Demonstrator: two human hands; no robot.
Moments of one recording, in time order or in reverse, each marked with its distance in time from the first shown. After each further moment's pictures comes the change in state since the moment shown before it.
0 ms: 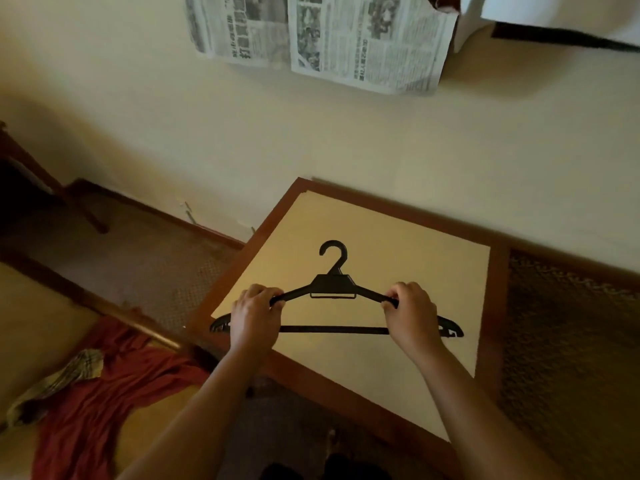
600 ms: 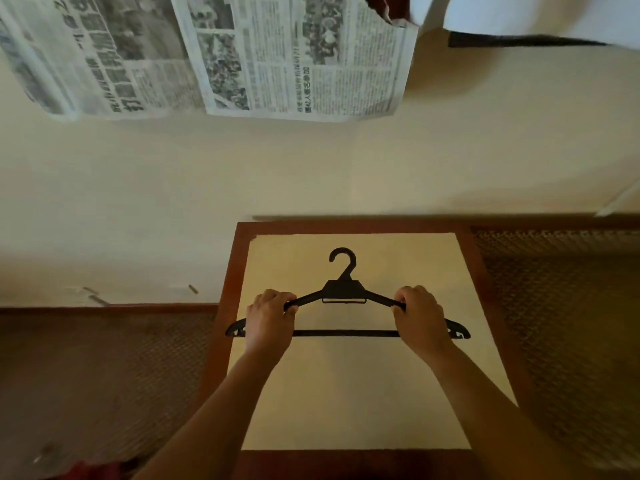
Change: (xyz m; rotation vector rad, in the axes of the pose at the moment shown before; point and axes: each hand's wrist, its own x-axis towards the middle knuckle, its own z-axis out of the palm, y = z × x) left_hand 0.177 0.006 0.035 -0.009 -0.295 0.403; right_hand 0.069 -0.023 0.035 -0.103 0.113 0.354
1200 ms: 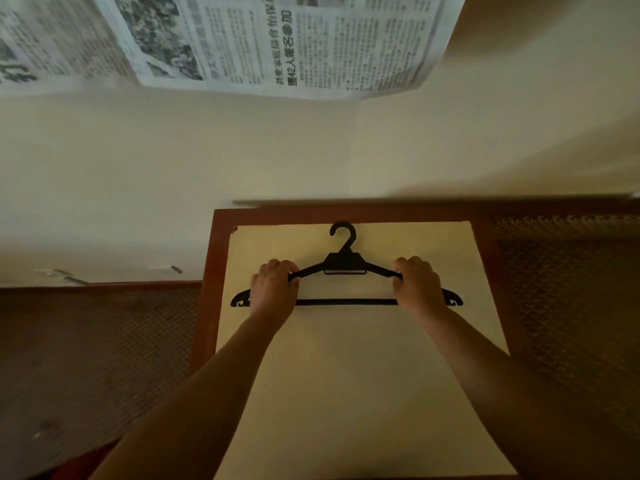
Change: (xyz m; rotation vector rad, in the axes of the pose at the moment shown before) left_hand 0.105 -0.003 0.048 0.100 -0.144 -0.003; right_hand 0.109 0.014 0.029 -0.181 -0.173 0.028
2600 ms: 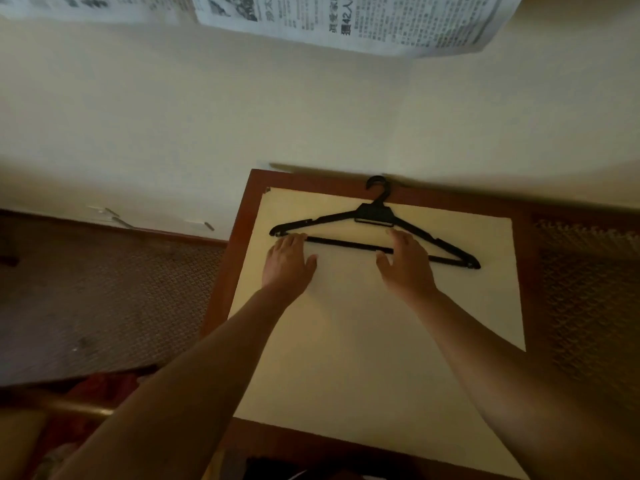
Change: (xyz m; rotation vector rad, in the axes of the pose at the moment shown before) left_hand -0.035 -0.006 0.001 0.012 0.021 -0.074; right_hand -0.005 -0.037 0.019 0.225 0.054 -0.269
